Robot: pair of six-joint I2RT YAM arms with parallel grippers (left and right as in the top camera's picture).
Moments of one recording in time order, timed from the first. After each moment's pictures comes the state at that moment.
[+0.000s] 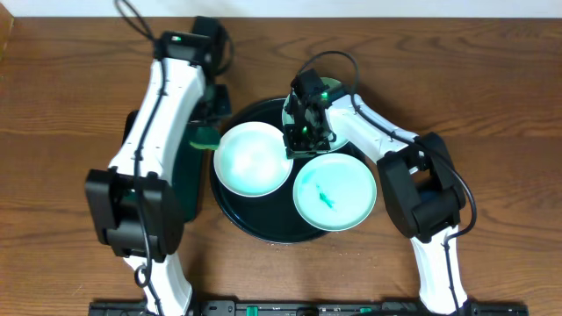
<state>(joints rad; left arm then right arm) -0.15 1.96 1.84 -1.40 -0.11 -0.38 0.53 2.25 1.68 -0.85 -0.45 0.34</state>
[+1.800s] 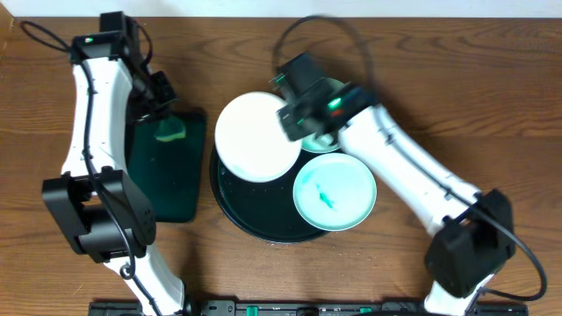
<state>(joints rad) 0.12 1.96 1.84 -1.31 0.09 -0.35 0.60 1.89 1.68 -0.86 -0.06 0.22</state>
